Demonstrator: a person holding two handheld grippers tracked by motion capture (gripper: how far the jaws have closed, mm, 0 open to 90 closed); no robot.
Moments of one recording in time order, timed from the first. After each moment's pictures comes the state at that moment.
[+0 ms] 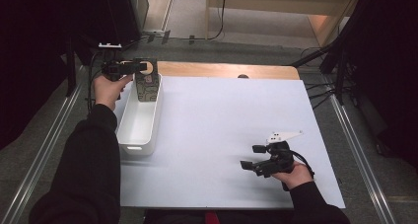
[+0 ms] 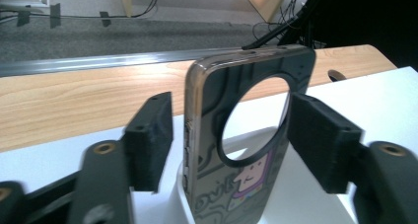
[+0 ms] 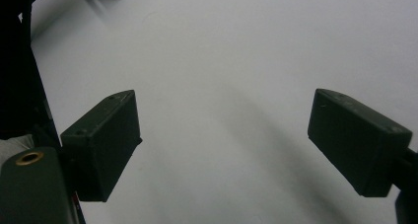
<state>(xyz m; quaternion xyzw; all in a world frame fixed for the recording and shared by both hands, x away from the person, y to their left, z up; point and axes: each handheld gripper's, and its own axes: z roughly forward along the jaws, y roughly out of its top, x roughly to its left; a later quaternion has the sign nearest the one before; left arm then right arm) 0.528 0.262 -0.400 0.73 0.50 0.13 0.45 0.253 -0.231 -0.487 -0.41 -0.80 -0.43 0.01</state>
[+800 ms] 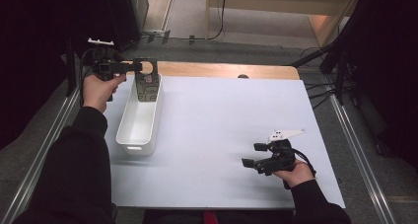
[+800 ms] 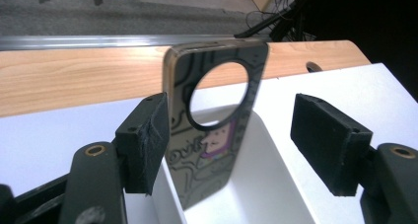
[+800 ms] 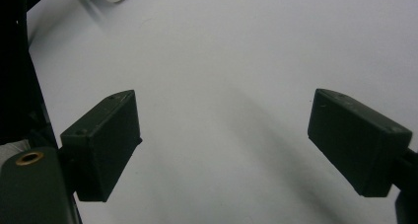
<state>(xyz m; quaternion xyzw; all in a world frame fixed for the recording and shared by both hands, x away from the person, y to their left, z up) 0.501 0.270 -0.367 0.73 0.52 0.09 0.44 0.256 -0.235 -0.483 -0.41 -0.80 -0.44 0.00</state>
